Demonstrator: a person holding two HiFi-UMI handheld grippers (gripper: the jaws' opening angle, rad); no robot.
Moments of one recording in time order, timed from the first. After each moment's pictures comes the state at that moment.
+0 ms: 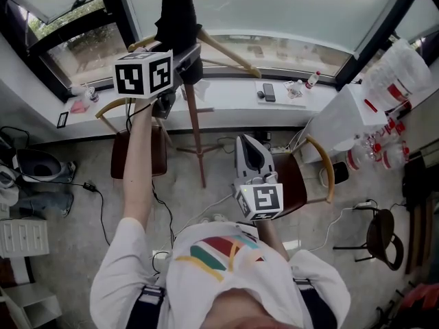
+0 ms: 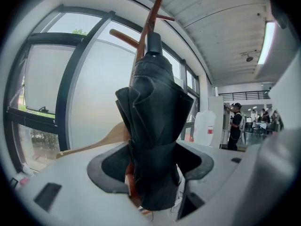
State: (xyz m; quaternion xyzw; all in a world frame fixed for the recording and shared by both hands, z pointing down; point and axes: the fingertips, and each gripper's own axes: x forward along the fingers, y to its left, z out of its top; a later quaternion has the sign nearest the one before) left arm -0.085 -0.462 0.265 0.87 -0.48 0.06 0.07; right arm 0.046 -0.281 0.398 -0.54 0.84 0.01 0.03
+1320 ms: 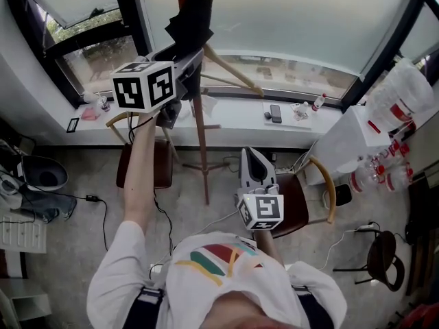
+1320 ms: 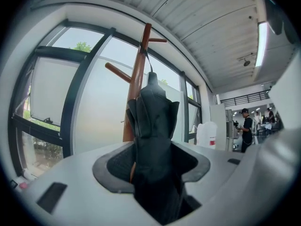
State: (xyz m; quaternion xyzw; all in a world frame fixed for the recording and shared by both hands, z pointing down) left arm -0.089 -0.434 0.207 0.87 -0.49 0.00 0.04; right arm 0.052 -0.286 0.391 -0.54 0.84 0.00 0.05
